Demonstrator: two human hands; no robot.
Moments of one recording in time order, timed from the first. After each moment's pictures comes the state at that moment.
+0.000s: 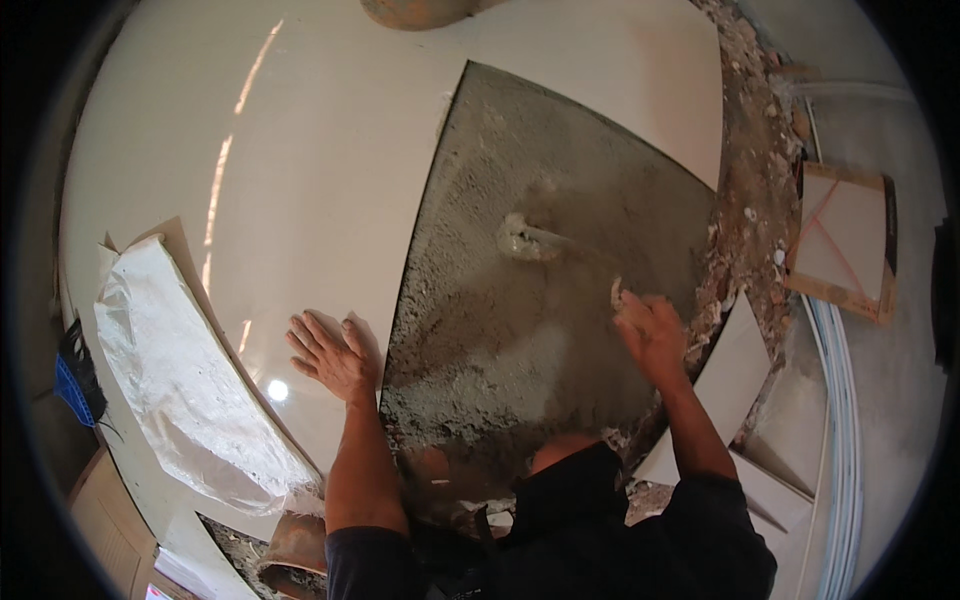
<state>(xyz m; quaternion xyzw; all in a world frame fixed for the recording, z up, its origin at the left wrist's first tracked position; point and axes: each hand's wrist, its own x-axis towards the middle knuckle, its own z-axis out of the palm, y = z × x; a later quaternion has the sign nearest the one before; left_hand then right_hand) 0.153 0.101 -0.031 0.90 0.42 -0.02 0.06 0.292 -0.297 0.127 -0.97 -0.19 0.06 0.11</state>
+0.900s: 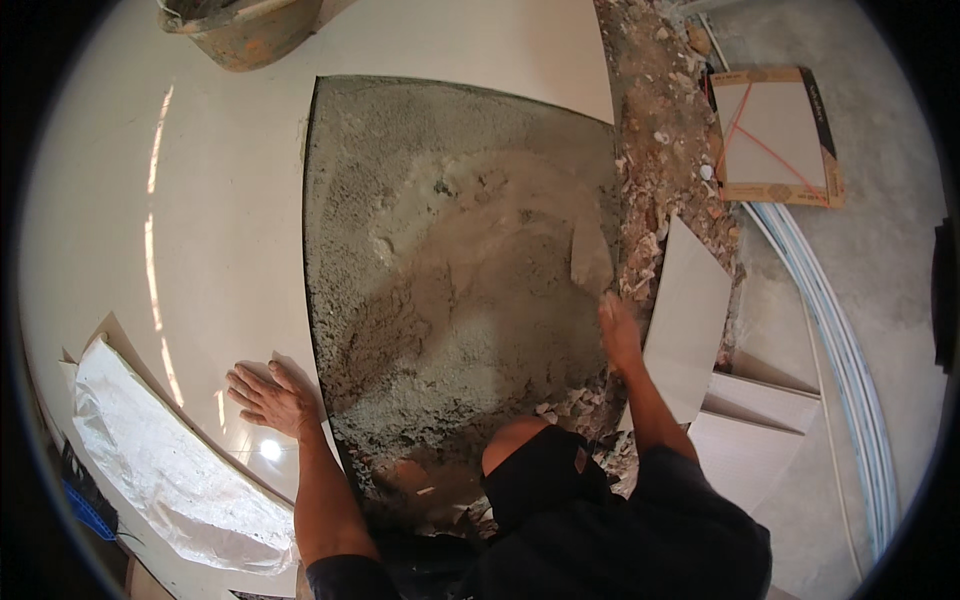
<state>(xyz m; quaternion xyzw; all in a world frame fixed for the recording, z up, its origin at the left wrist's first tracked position) 0.153 0.103 -0.038 0.91 0.42 -0.02 0.04 0.188 -0.412 0.079 -0.96 0.23 0.10 0.15</state>
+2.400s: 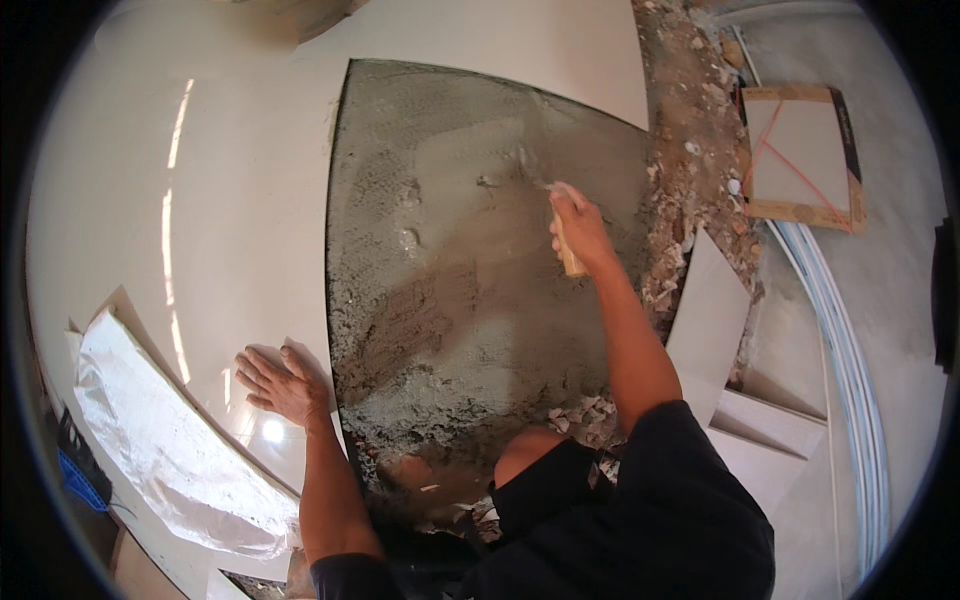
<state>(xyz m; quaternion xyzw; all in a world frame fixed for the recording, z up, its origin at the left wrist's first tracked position) 0.154 0.104 -0.038 0.90 0.42 -0.01 0.05 0.372 -0.287 0.075 -0.81 0.28 0.22 0.47</state>
